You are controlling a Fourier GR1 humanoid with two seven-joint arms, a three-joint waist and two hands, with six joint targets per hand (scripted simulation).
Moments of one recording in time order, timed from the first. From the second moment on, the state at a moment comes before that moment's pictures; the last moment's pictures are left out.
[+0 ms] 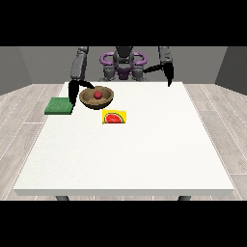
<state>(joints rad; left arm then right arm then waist) -0.38 0.10 -0.01 -1.21 -0.11 0.10 -0.23 -0.33 -0.16 -0.30 -0.78 -0.16 0.13 -0.42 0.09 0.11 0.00</state>
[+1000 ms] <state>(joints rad) -0.39 0.13 0.01 -1.30 -0.07 0.01 -0.24 -0.30 -0.15 -0.24 -0.72 -0.02 -0.24 -0.53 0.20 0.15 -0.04</state>
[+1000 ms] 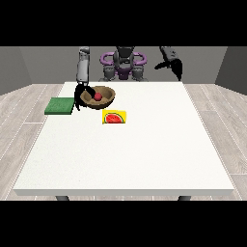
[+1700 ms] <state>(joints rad) -0.29 0.18 0.12 -1.11 -0.03 0.01 -0.26 -0.42 -0.29 -0.07 -0.86 0.16 -0.27 0.21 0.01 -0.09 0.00</state>
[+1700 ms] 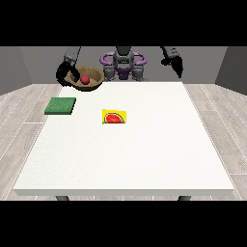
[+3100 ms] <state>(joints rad) -0.38 0.63 0.51 -0.98 0.28 -0.37 -0.41 -0.50 -0.55 -0.35 -0.78 0.01 -0.15 0.02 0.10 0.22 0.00</state>
